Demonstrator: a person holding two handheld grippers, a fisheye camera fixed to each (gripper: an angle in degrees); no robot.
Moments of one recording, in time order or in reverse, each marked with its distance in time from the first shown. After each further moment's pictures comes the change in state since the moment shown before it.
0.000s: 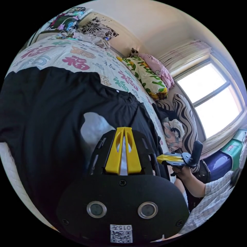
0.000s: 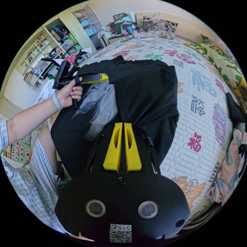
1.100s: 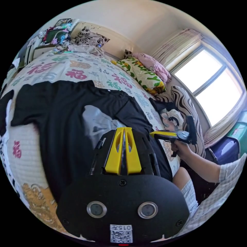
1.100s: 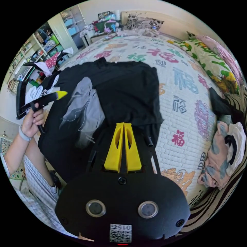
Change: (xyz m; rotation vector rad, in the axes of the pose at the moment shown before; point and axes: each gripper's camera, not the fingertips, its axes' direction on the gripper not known) left arm 0.007 0.041 -0.194 0.018 -0.117 0.105; right arm -0.070 -0.148 0.087 -0.071 0.194 0.127
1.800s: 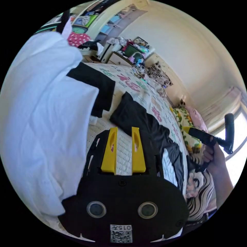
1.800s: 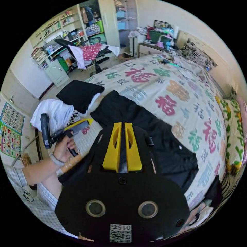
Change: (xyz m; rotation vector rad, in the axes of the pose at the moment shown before) left arm -0.177 0.039 -0.147 0.399 -0.347 -0.564; right arm -0.259 -0.270 0.002 0.099 -0.065 -0.427
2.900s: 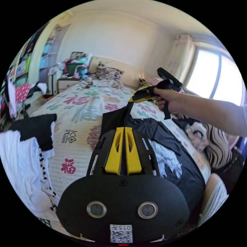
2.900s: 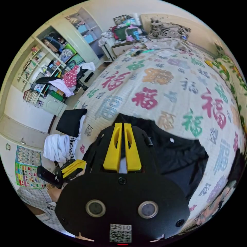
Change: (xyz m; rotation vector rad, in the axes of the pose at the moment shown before) left arm 0.127 0.090 -0.060 0.004 0.170 0.687; right arm 0.174 -0.014 -0.043 0.044 -0.170 0.402
